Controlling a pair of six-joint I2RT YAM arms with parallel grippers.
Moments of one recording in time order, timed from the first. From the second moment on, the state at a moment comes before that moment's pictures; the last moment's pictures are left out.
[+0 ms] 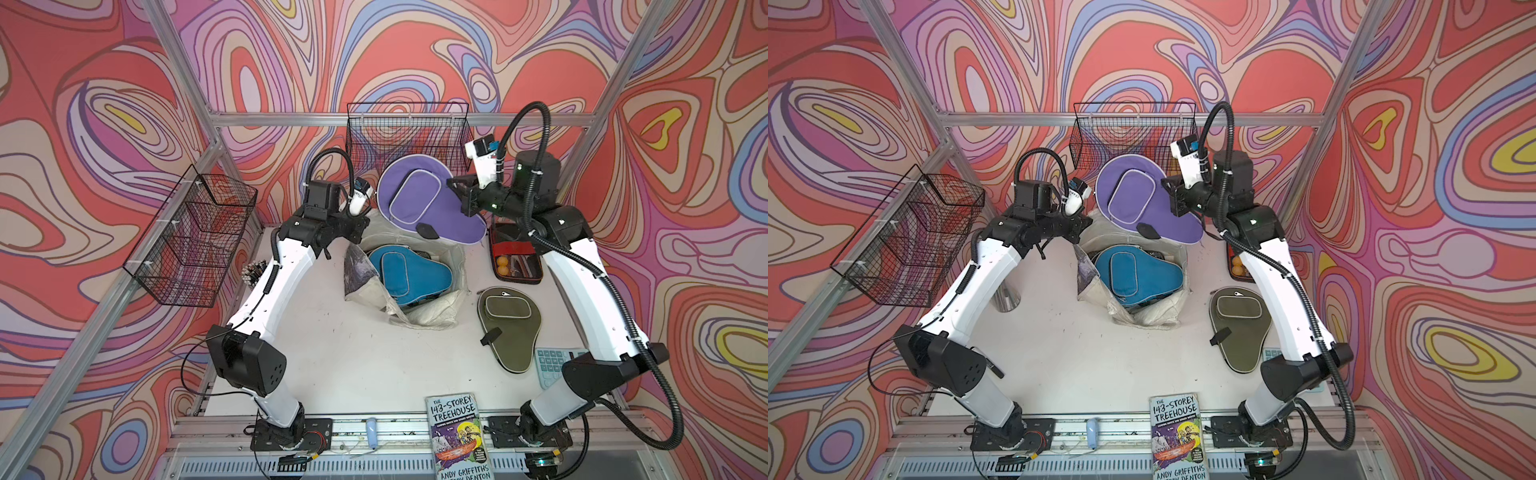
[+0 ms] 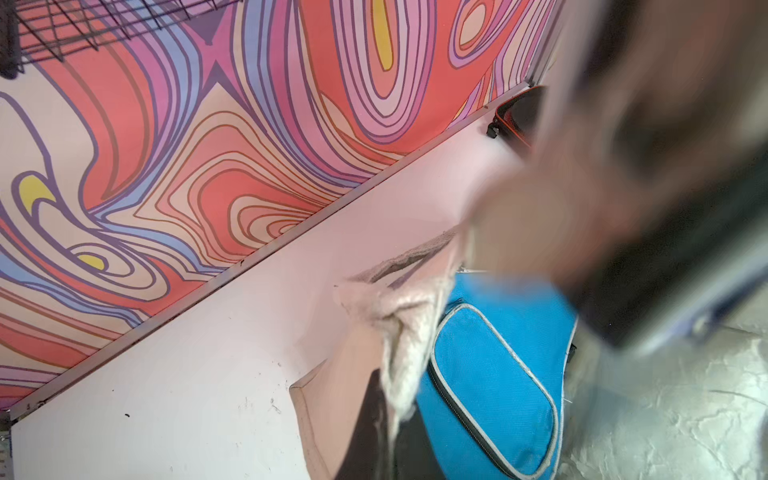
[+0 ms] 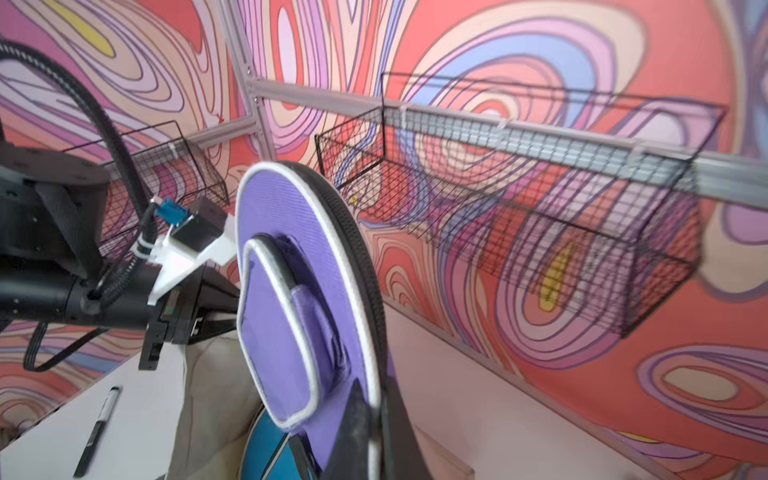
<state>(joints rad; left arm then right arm) -0.30 1.67 1.81 -0.71 0.26 0.20 0.35 1.60 2.07 -0.63 -0.30 -0.06</state>
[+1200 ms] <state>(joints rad) -0.30 1.66 1.78 -0.67 0.29 0.18 0.03 1.44 1.31 -0.24 0.13 0.31</state>
